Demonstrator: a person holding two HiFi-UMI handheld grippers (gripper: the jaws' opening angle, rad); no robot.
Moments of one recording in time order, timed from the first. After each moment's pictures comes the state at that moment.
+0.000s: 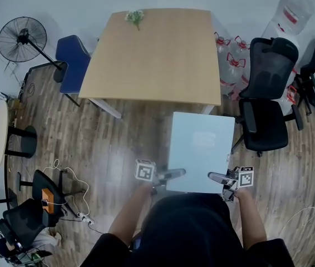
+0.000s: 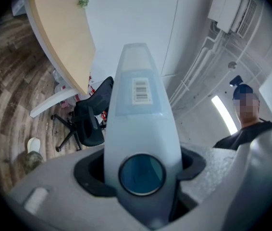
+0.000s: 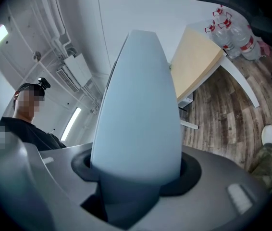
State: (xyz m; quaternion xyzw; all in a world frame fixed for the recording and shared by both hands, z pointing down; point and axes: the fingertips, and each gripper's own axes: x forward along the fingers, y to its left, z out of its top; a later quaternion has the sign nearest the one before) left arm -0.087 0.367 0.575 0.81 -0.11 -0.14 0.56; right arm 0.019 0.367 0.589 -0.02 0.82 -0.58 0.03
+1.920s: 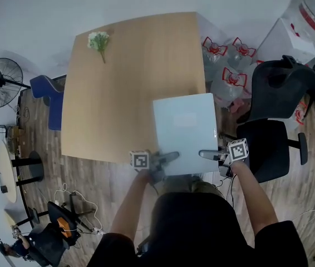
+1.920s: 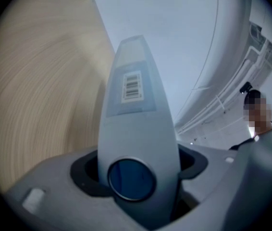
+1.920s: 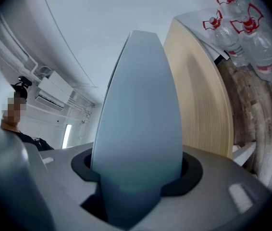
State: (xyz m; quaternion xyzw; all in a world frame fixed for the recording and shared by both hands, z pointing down) left arm -0.065 -0.197 0.659 0.75 -0.20 -0.09 0.62; right arm 0.033 -0.209 0.669 0.01 0.77 -0.64 -0.04
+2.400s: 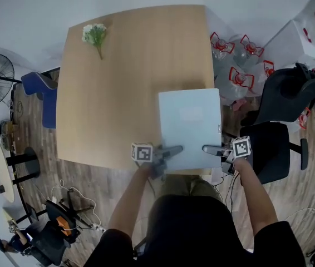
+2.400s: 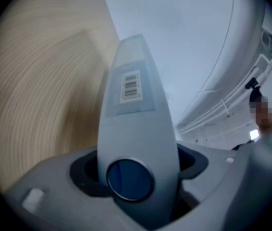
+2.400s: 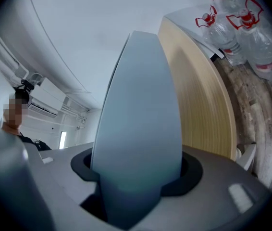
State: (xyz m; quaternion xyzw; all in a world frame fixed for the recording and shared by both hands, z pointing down) left arm -0.106 -0.280 0.706 0.74 -0.19 -0.07 0.64; right arm -0.010 -0.289 0.709 -0.01 0.75 -0.67 -0.03
